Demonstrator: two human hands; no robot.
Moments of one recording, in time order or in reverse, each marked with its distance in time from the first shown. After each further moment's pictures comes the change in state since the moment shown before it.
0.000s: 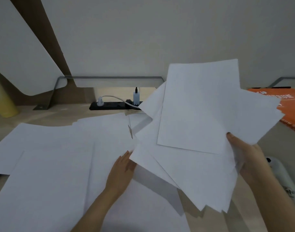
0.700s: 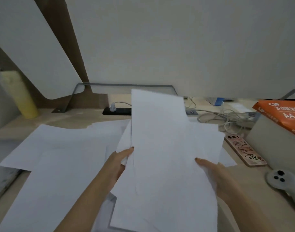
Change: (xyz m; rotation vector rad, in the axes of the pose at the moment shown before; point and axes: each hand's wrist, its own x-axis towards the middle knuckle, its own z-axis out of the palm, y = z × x) left_hand -0.010 0.041 -0.070 -0.914 0.009 -0.285; right_hand -0.018 0.055 0.042 -0.131 -0.234 0.355
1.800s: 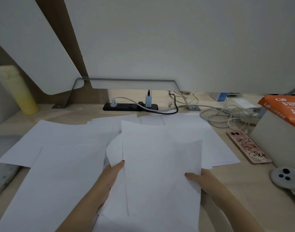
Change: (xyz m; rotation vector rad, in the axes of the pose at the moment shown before) left_hand 0.013 -0.046 -0.032 0.071 0.126 -0.064; right_hand 0.011 0.031 0.009 -0.588 -0.010 0.116
